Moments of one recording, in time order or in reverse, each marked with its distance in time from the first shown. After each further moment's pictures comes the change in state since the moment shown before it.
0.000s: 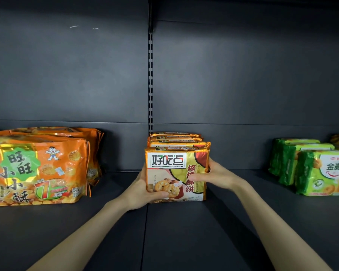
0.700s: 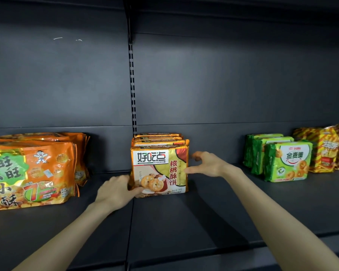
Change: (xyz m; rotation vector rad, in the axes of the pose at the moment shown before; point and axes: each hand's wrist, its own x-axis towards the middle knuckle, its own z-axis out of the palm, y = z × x) left_hand -0.040 0.038 -0.004 0.769 0.214 -0.206; right_hand -0.042 -0.025 -0.019 -0.470 0.180 0.178
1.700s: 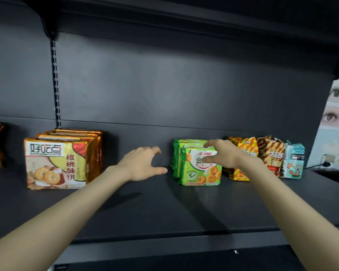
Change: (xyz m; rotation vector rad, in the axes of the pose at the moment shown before) left_hand -0.014 0.350 0.015 0.017 0.052 0.367; right_hand -0.117 0.215 -0.218 -0.367 0.205 -0.053
